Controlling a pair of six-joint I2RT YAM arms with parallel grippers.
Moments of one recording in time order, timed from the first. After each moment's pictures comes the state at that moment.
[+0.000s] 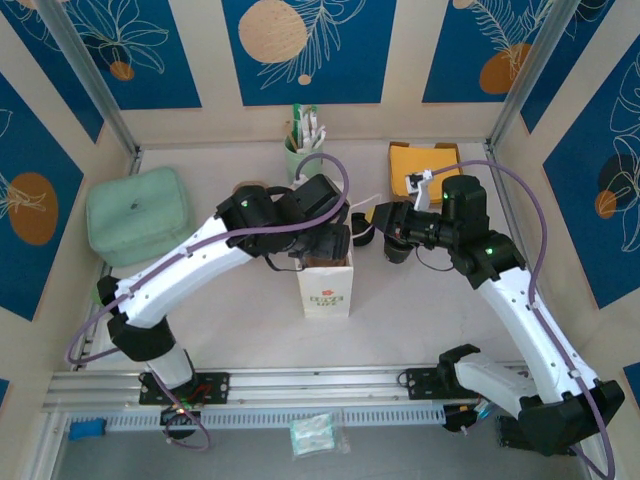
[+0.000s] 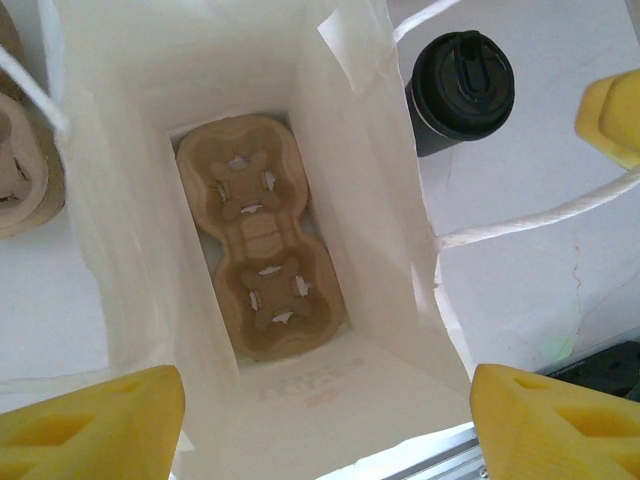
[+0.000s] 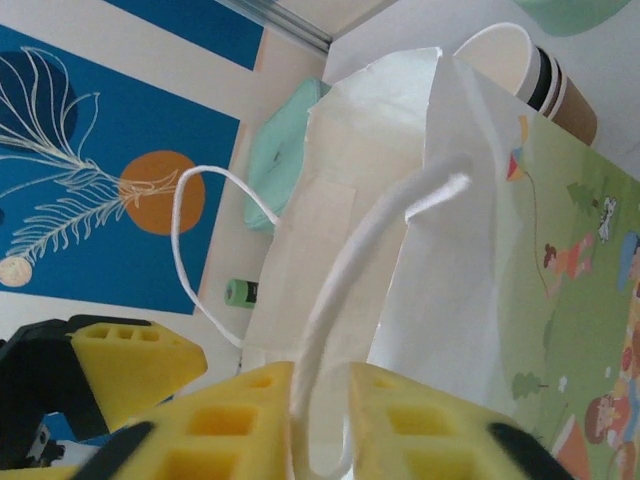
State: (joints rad) left arm -1.11 1.67 2.06 -1.42 -0.26 -0.78; right arm 0.35 0.98 1.07 -0.55 -0.61 0.78
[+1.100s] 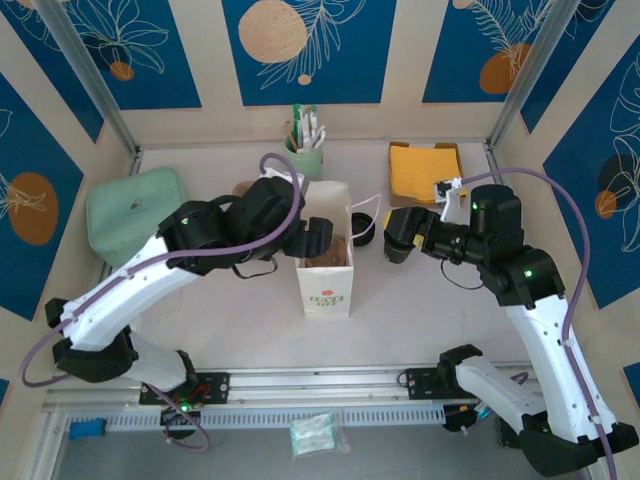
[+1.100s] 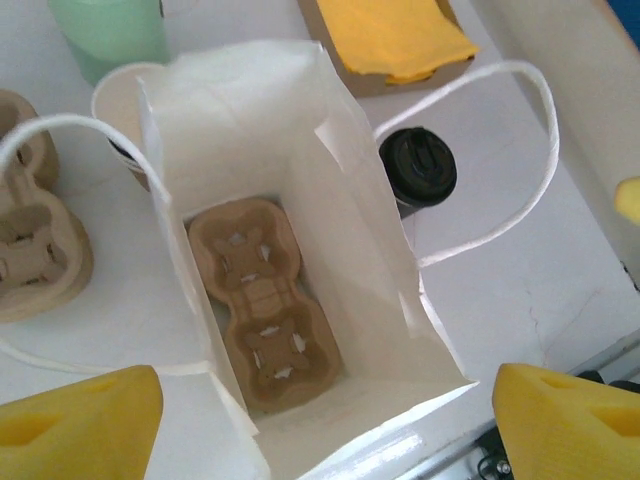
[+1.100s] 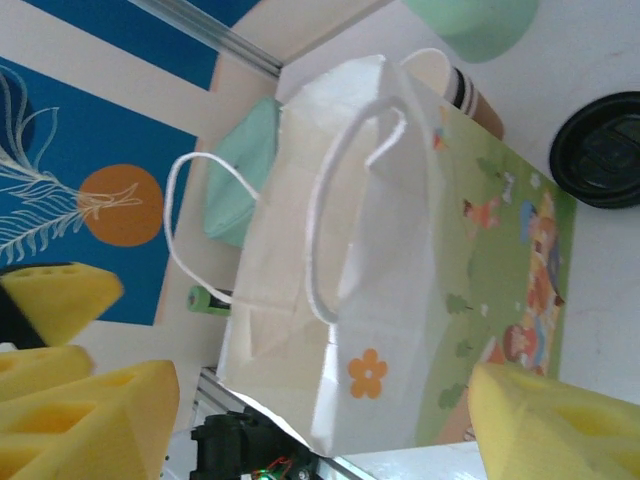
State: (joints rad) left arm -1.08 1.41 1.86 -1.22 -0.32 -0.67; right arm 0.29 0.86 1.22 -0.90 -0.51 0.70
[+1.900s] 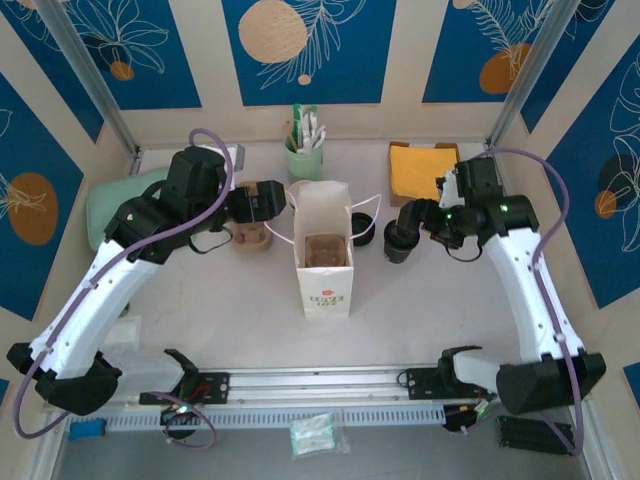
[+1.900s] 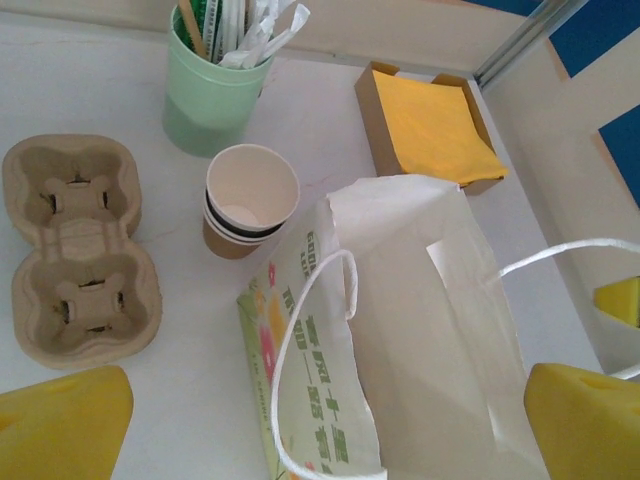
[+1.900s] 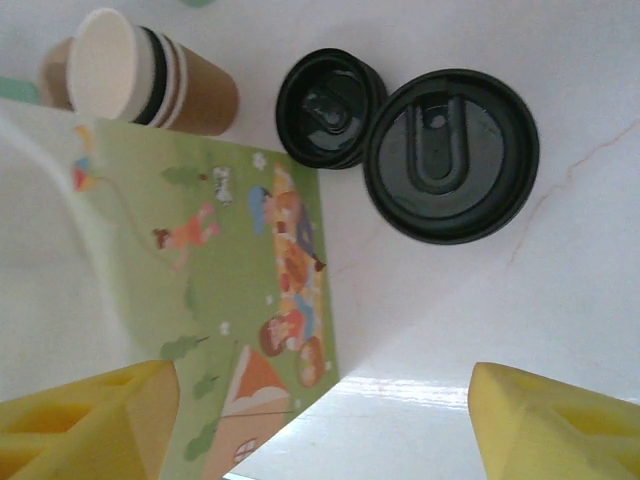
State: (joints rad) left arm -0.64 1.23 1.64 -1.00 -0.03 -0.55; right arm 0.12 1.22 1.37 -1.20 -0.33 0.42
